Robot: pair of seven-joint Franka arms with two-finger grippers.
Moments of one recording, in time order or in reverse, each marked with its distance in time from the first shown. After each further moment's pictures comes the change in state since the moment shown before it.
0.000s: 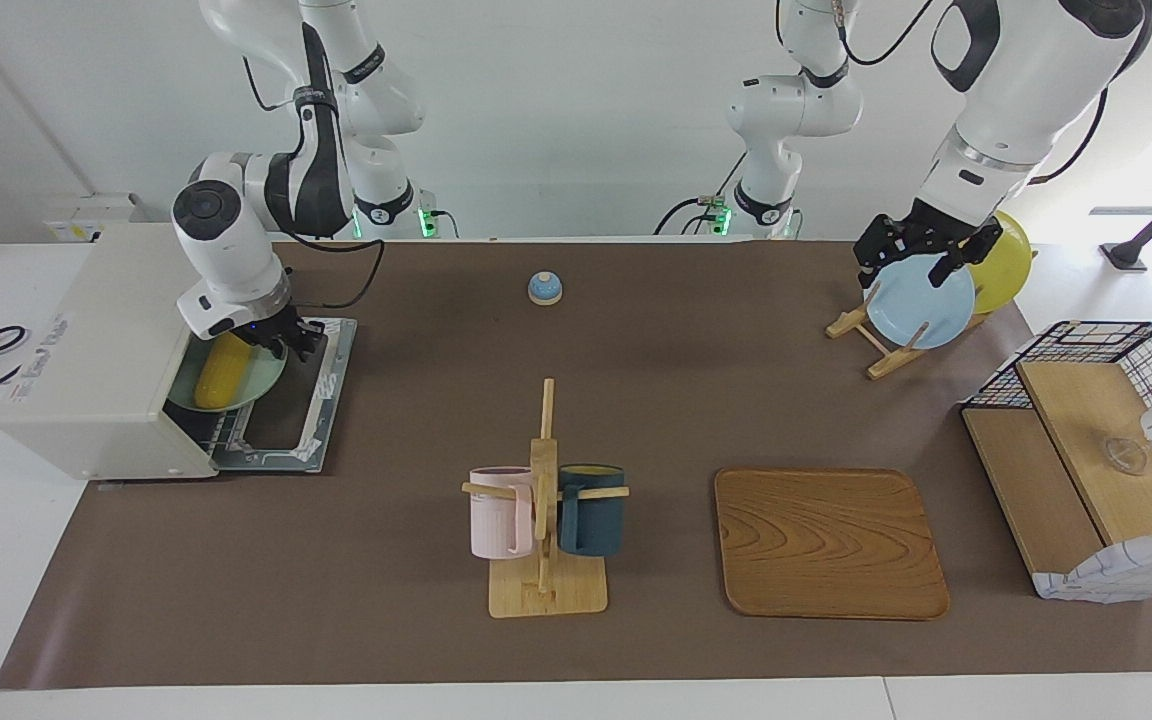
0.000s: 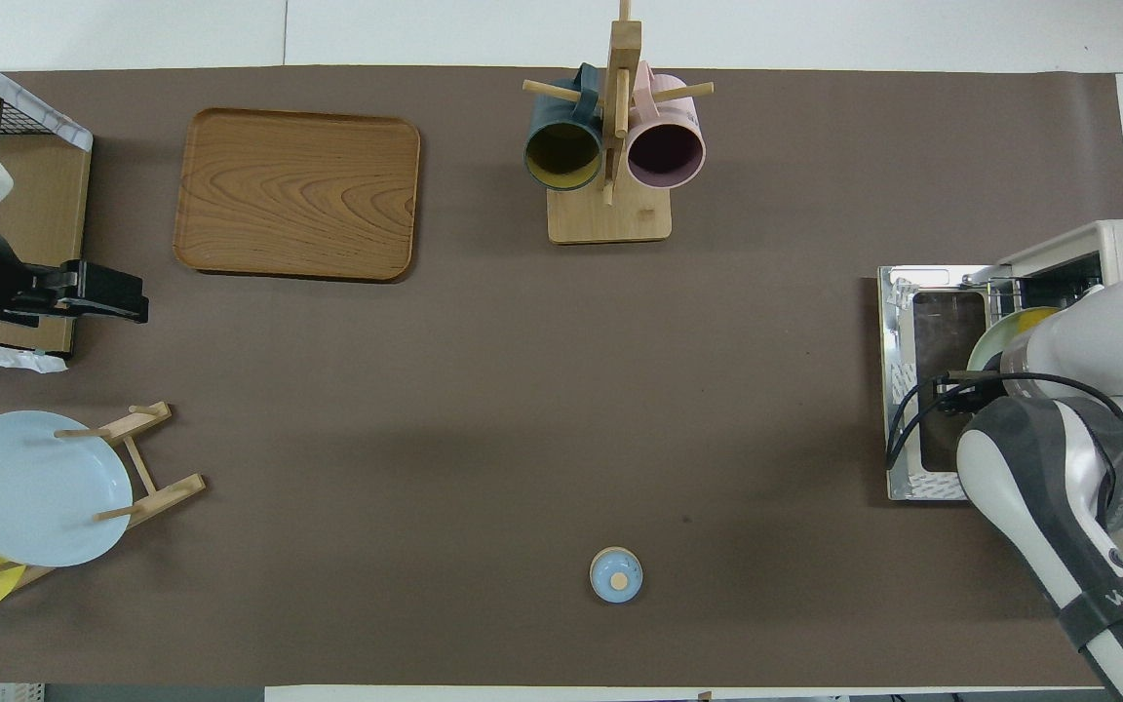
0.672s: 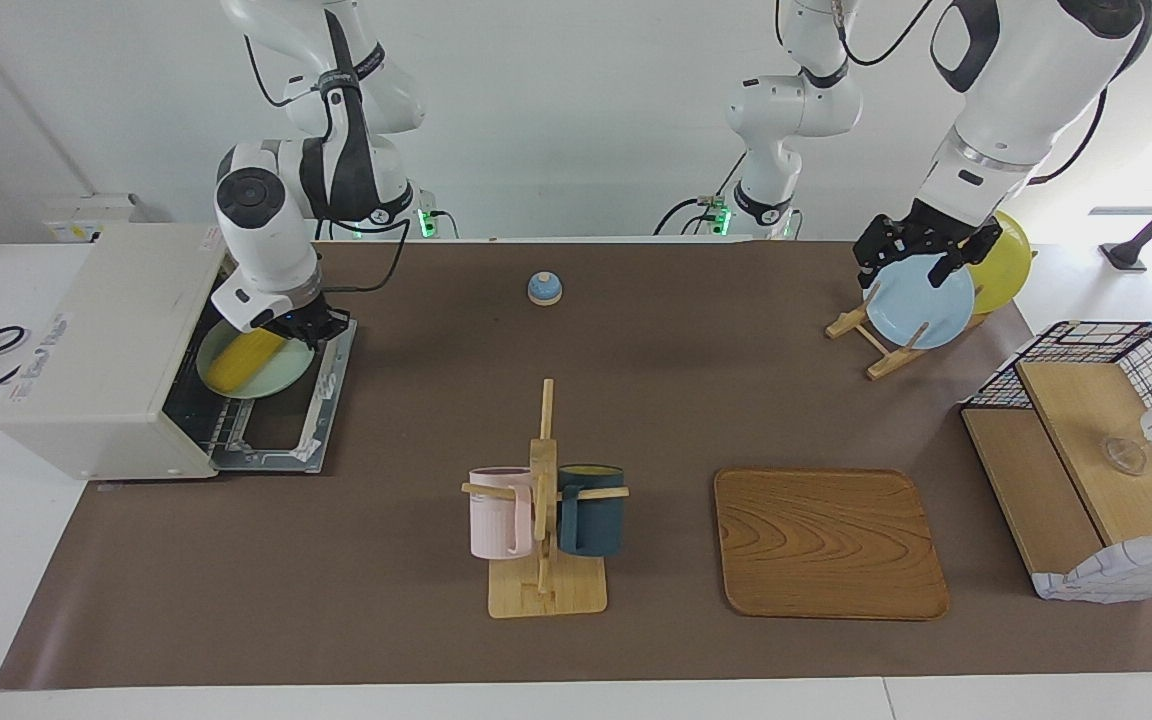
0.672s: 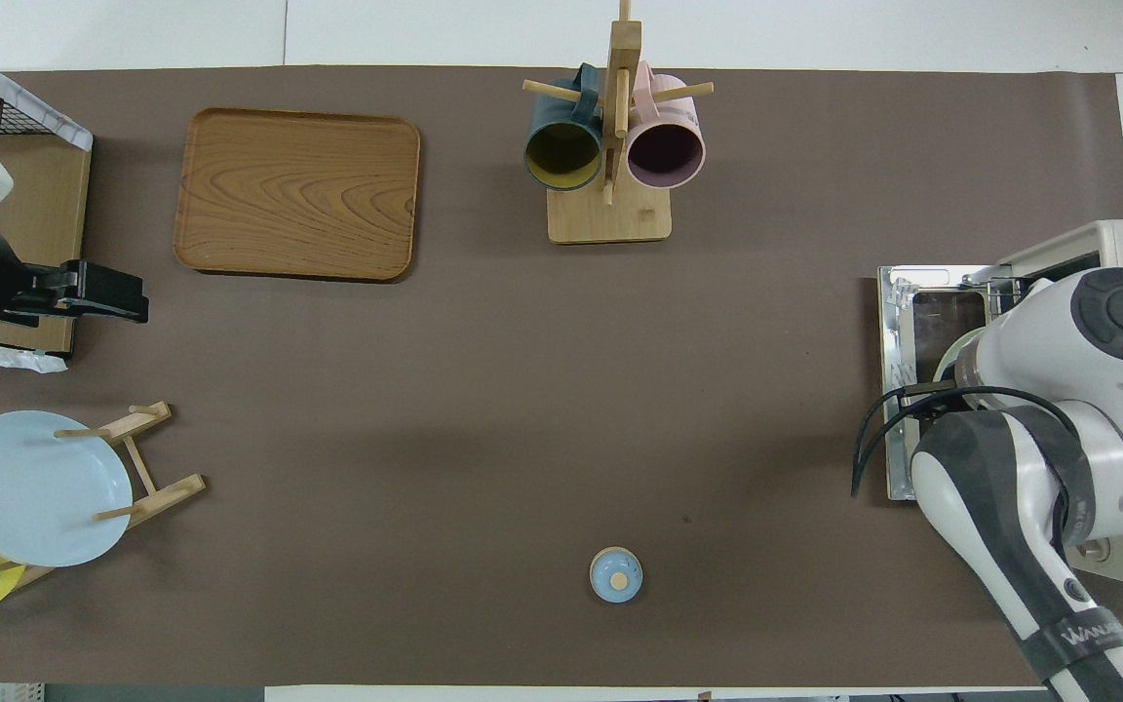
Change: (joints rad) left arm 0.000 0.000 0.000 0.000 0.000 0.000 0.000; right arm 0.134 -0.025 0.007 0.049 -0.019 -0.117 -0.023
